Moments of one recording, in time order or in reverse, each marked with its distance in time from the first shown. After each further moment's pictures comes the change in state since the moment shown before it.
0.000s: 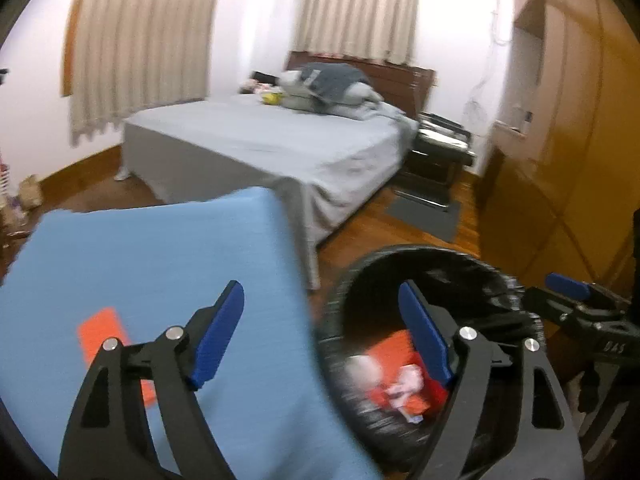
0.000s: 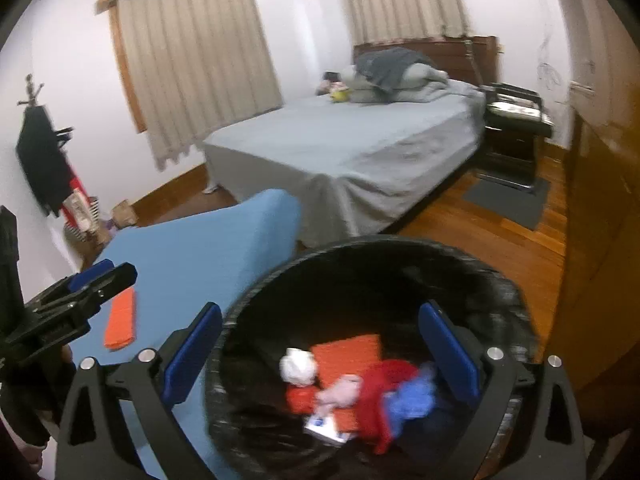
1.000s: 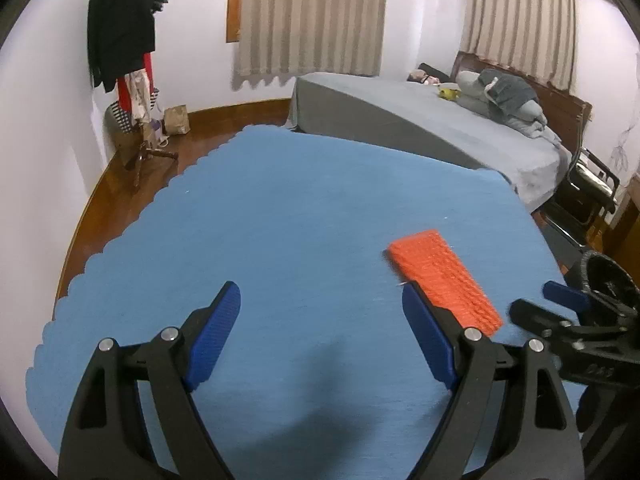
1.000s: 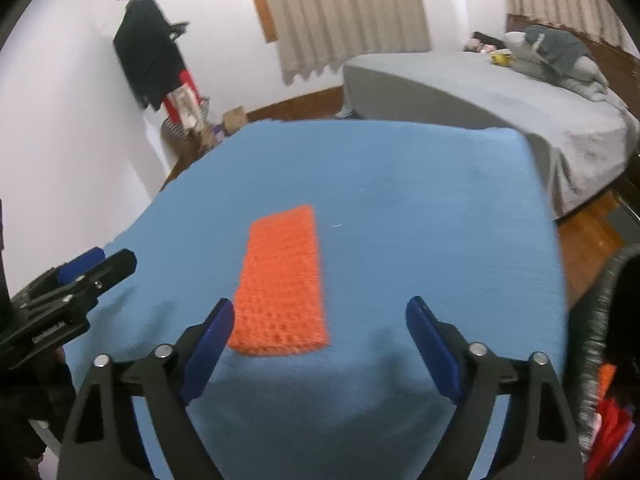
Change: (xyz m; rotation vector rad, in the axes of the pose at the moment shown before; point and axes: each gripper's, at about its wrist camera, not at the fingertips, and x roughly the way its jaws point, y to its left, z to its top) left arm -0.080 0.250 -0.071 -0.282 0.051 0.464; right arm 0.152 0.266 -0.069 -0.296 0.236 0.353
